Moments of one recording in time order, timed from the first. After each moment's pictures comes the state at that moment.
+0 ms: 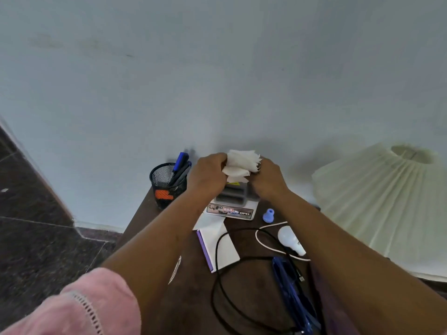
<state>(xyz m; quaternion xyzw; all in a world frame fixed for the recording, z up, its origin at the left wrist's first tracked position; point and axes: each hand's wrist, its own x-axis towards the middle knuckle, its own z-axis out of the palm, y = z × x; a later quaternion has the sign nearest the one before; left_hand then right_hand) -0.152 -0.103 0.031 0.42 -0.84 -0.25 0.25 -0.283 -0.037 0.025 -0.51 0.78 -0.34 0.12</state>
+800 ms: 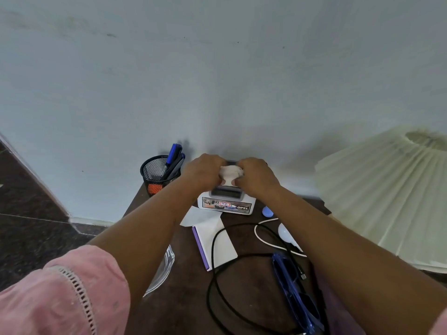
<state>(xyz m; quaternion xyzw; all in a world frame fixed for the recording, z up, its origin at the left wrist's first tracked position) -0.164 -0.128 0.014 0.38 -0.91 -0.14 0.06 -0.281 -0.050 0.006 -0.56 0.80 -0.20 0.10</state>
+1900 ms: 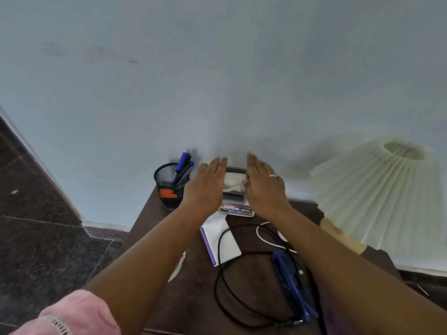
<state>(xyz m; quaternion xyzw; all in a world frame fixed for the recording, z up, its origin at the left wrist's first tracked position) -0.131 -0.084 0.014 0.39 -0.91 -0.05 0.15 -0.264 -0.009 0.009 -0.57 0.81 -0.17 0.00</state>
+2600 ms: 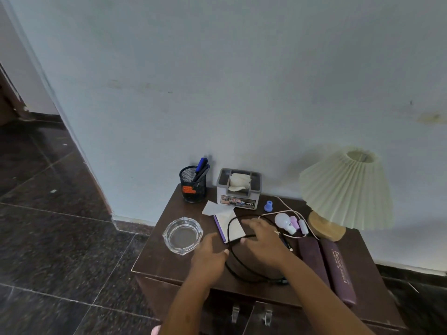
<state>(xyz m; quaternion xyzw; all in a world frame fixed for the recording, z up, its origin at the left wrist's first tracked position) -0.031 0.080 -0.011 0.54 -0.64 -0.51 0.20 -0.187 0.117 0.005 -0.53 0.77 -0.22 0.26</state>
